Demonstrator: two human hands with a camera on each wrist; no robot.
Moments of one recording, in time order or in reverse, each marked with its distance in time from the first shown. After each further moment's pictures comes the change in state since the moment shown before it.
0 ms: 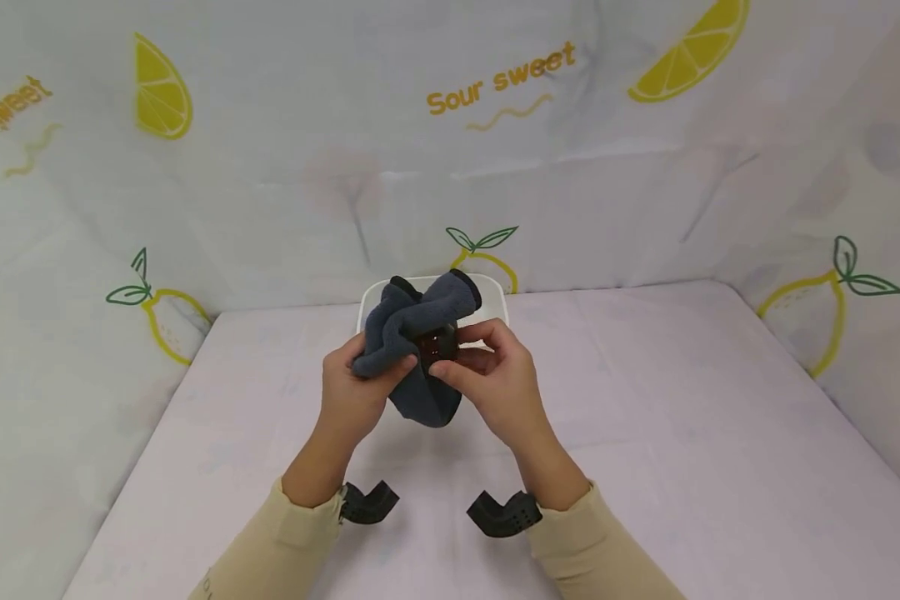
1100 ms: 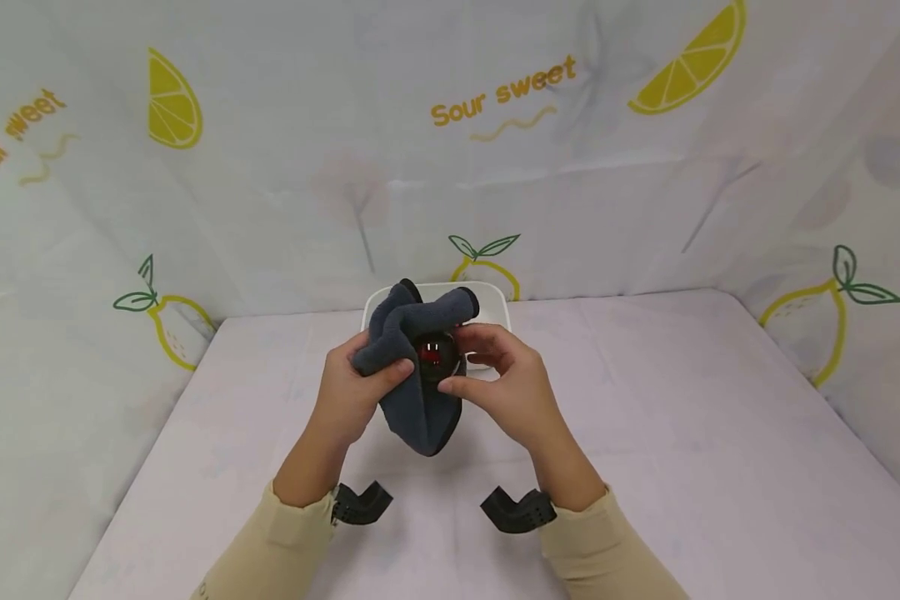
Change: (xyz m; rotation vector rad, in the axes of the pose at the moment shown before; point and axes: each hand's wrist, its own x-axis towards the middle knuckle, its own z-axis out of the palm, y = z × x) left_hand 0.007 0.004 -0.013 -0.104 -0.092 -0.232; right_hand 0.005 -0.003 -0.013 -0.121 -0.061 -0.109
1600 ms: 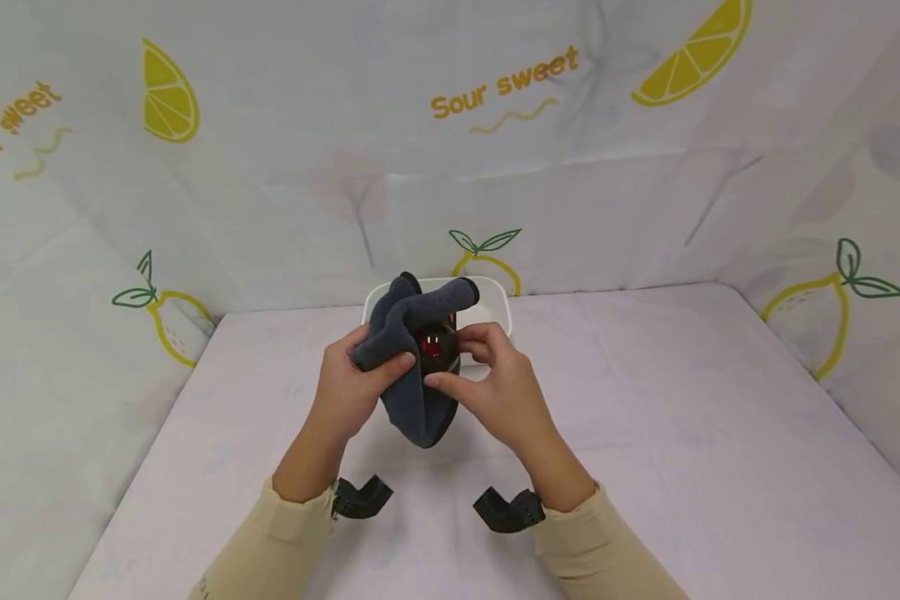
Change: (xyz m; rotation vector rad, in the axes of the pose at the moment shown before) left_hand 0.001 0.003 -0.001 0.069 0.027 0.025; right_hand -0.004 -0.004 0.010 -0.287 -0.028 0.122
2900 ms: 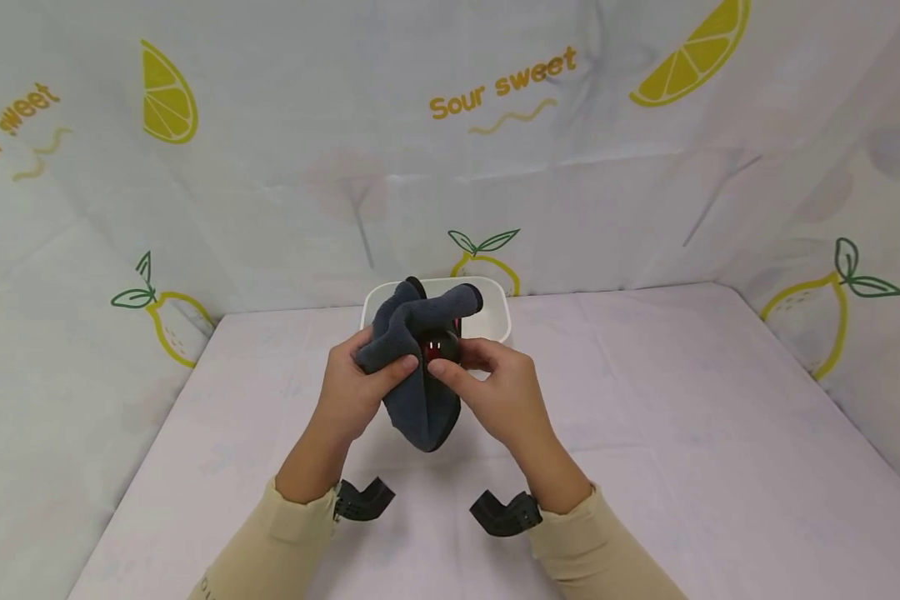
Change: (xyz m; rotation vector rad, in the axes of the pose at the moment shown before) left_hand -0.001 -0.001 0.004 -0.023 -0.022 -0.016; right_hand -0.001 -0.004 0.003 -0.082 0.068 0.060
